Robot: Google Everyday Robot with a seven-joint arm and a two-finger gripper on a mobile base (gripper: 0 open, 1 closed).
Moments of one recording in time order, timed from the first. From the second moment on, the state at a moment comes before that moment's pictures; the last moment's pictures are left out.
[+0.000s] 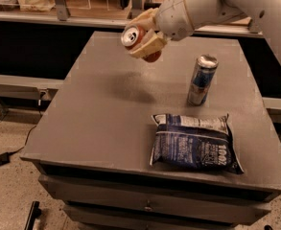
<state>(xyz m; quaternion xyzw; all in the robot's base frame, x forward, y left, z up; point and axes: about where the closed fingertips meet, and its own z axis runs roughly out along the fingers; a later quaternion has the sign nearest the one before) 0.634 0.006 0.963 -0.70 0.50 0.21 0.46</state>
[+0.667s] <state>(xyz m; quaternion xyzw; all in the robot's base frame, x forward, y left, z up) 0.657 -0.014 0.968 -0.65 0.52 0.27 0.49</state>
